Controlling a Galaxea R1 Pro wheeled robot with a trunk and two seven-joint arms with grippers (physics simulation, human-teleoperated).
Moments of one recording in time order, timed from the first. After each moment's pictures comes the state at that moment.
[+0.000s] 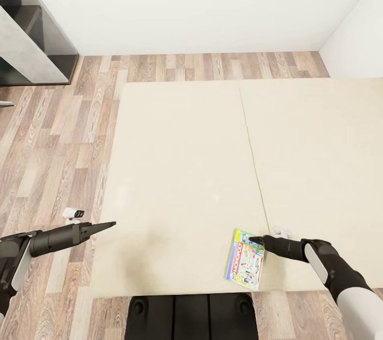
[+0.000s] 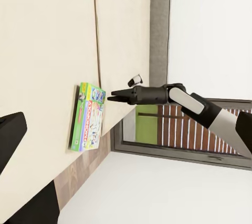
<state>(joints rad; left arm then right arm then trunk) -0.51 0.35 0.28 -1.12 0.15 0.82 -1.57 -0.65 -0.26 -0.05 -0.65 -0.31 0.67 0.62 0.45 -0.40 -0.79</state>
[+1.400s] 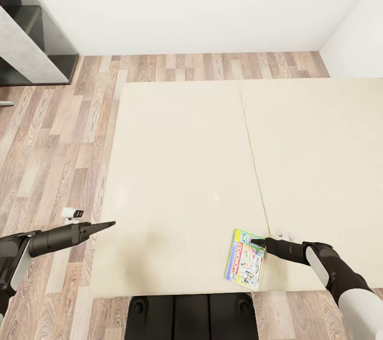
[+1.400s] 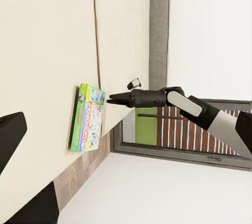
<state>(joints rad) -0.51 0.35 0.28 -1.12 0.16 0.82 -1.57 -0.65 -0.27 -0.04 -0.62 -0.31 0.62 0.61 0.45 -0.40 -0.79</state>
